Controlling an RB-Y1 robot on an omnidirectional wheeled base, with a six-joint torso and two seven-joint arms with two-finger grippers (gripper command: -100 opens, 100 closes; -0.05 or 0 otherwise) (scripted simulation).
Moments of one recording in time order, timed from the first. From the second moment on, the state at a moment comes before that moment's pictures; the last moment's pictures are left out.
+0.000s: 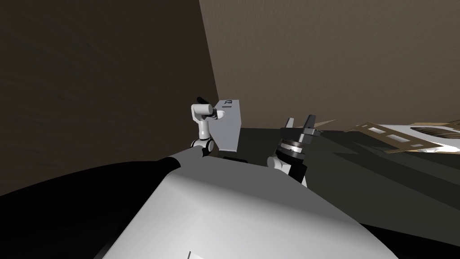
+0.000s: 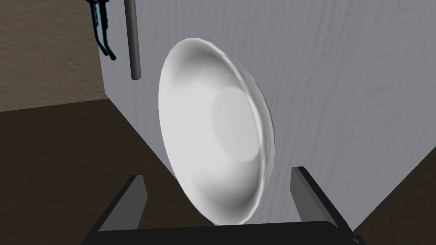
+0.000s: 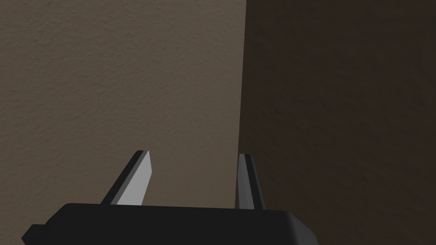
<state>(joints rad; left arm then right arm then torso) -0.69 0.18 0.28 -1.83 0.04 1.59 0.14 0.50 0.02 0.00 -2.38 -0.07 -0.43 -0.17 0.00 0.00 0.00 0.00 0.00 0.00</state>
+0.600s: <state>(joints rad) -0.75 0.20 0.31 -1.77 0.03 1.75 0.16 0.50 0.02 0.00 -2.38 -0.07 -0.43 -0.17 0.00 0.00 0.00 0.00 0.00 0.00</state>
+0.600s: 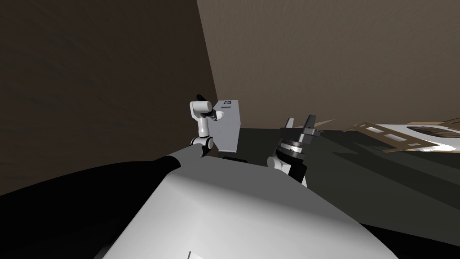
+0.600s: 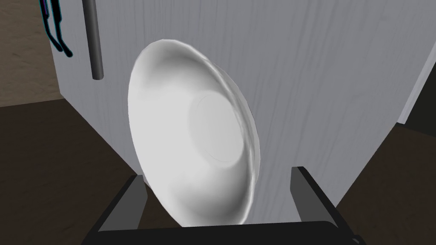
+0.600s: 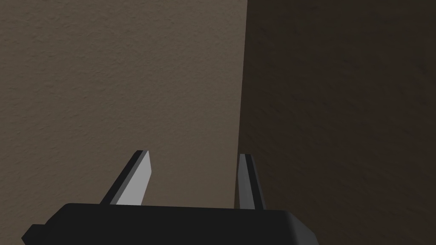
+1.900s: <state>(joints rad) -0.79 0.27 0.32 -1.69 0.08 1.95 0.19 0.50 0.02 0.00 -2.38 -0.07 -0.43 -0.17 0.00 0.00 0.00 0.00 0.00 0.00</state>
